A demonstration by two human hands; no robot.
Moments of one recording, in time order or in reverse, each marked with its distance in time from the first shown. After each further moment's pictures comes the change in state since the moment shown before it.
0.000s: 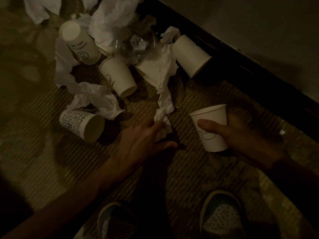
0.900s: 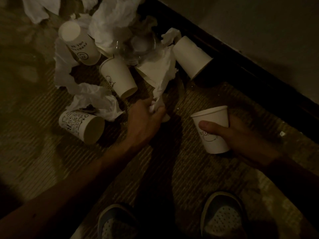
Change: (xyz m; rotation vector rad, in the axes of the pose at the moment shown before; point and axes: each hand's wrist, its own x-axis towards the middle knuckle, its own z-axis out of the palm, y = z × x) left_hand 0.049 -0.001 -0.001 -0.772 0.229 -0.411; right_hand 0.002 0.001 -0.001 -0.019 -0.008 0.011
